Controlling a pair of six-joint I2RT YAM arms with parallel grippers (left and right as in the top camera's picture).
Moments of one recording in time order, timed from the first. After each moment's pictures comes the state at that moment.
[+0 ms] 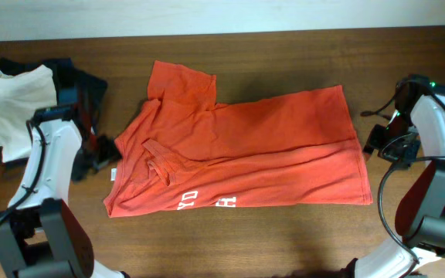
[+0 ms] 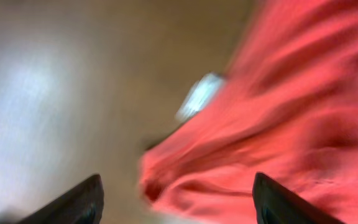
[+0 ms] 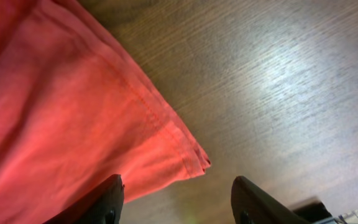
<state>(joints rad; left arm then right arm) 0.17 1.74 1.30 -1.17 -0.11 -0.37 -0.33 1.88 1.46 -1.30 0.07 0.23</state>
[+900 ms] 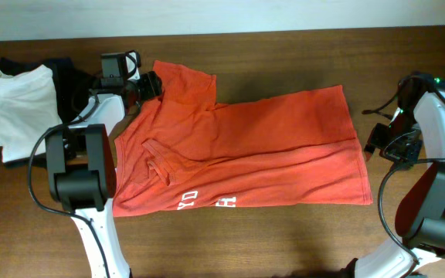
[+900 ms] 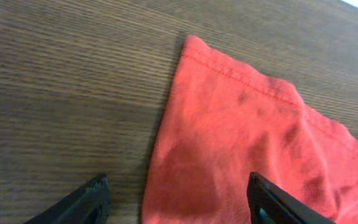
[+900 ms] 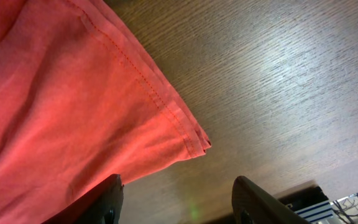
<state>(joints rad) 0.02 2.30 1.58 -0.13 0.26 -0.23 -0.33 1.87 1.50 -1.37 0.05 0.24</state>
